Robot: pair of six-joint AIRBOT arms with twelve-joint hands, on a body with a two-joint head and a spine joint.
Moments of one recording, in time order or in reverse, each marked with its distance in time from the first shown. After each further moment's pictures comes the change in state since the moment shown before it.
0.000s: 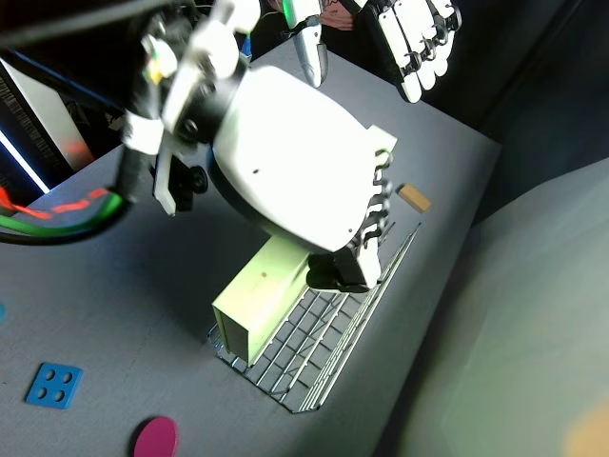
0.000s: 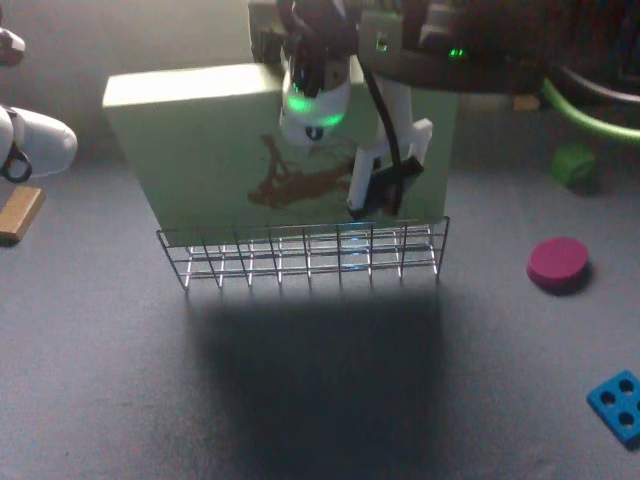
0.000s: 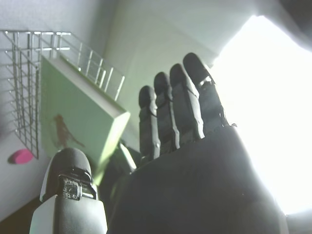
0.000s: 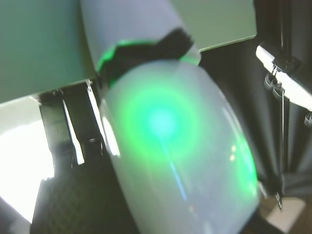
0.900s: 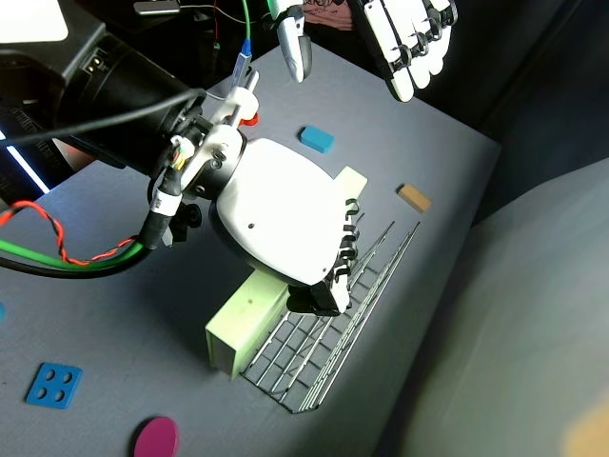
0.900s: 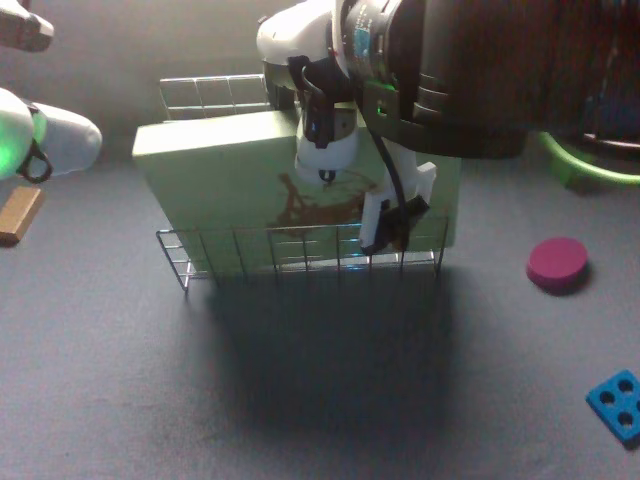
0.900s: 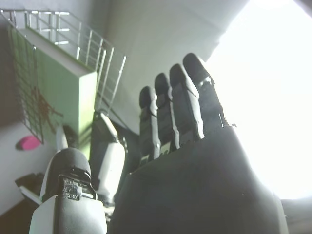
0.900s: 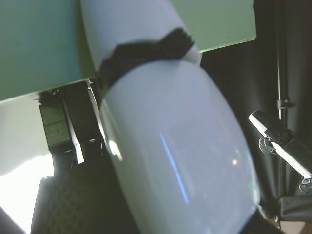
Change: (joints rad) left arm -0.057 -0.003 -0.039 -0.039 0.001 0.070; right arm -0.080 -0.013 0.019 -0.051 0.011 0.026
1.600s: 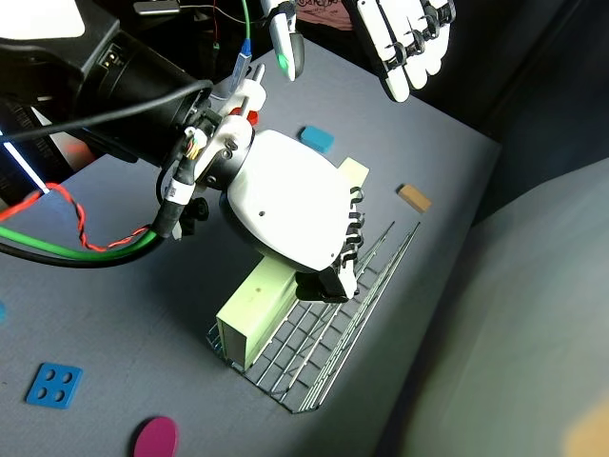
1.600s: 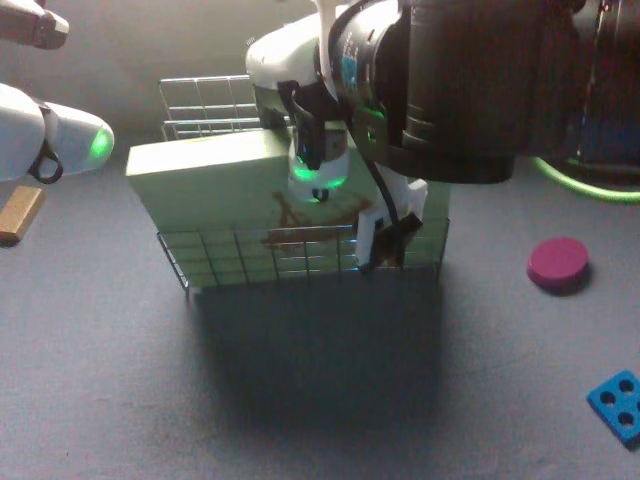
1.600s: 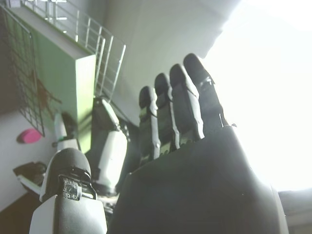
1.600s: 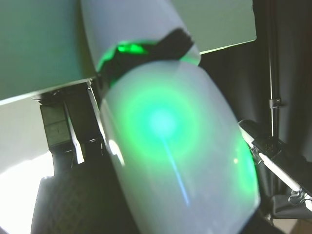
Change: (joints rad) left arm 0.000 0.000 -0.006 -0.004 -0.023 0.002; right arm -0.029 -0.013 0.000 -0.013 0.018 0.000
